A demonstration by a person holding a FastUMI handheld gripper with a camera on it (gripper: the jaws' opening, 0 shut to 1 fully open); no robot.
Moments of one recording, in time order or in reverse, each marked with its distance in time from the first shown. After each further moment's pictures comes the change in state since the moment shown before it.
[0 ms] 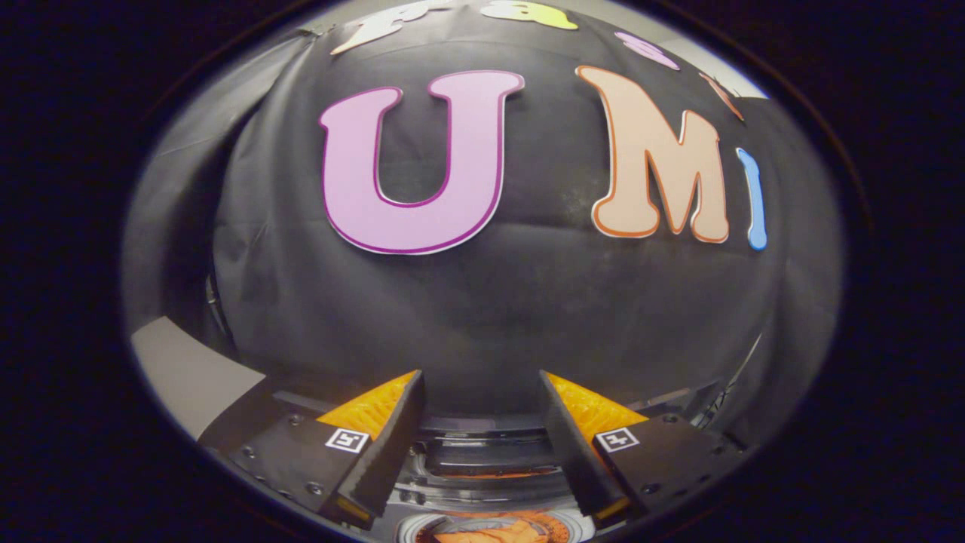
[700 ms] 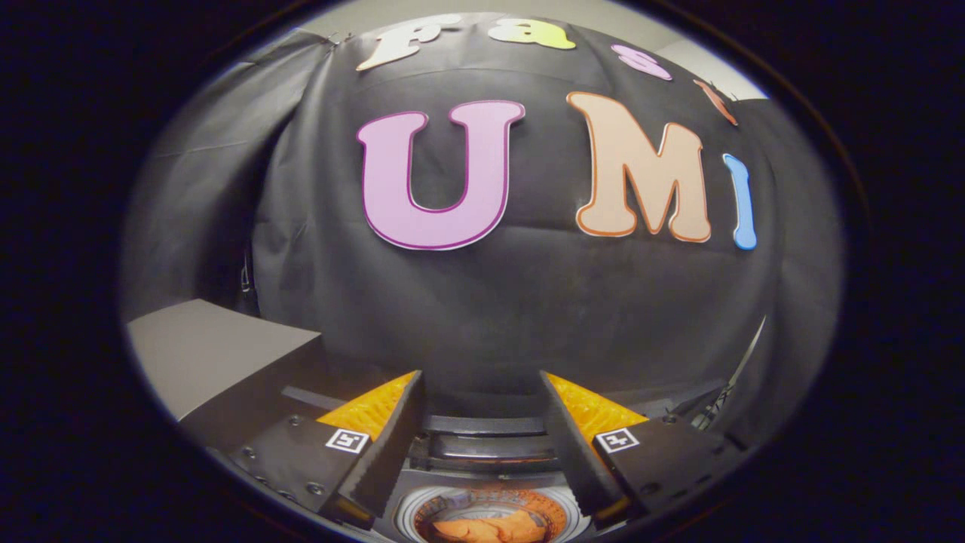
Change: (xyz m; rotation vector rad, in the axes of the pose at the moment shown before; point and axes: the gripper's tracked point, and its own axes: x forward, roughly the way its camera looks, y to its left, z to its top) arm -0.084 0.001 -0.029 -0.009 -0.023 0.043
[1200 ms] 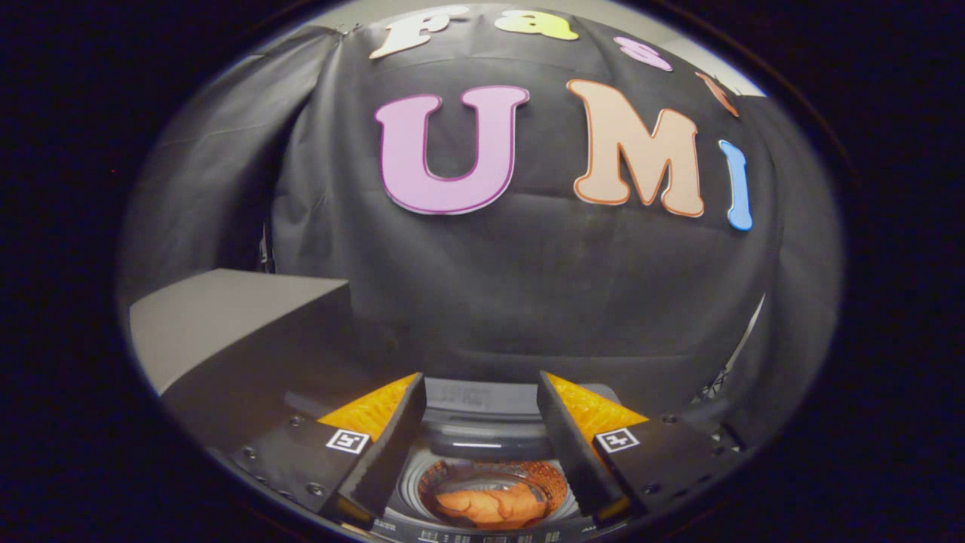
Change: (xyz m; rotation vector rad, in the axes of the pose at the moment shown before) arm -0.053 0.006 -0.051 -0.033 0.100 0.024
